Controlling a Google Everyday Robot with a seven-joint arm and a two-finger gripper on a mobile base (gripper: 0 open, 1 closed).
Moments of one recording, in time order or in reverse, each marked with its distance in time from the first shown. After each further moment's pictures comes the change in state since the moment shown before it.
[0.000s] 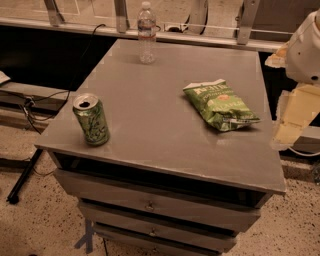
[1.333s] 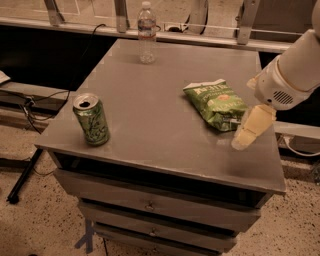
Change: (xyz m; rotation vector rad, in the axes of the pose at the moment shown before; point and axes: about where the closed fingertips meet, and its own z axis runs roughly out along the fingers) arm -0.001 -0.038 0.100 -0.006 -0.141 0.184
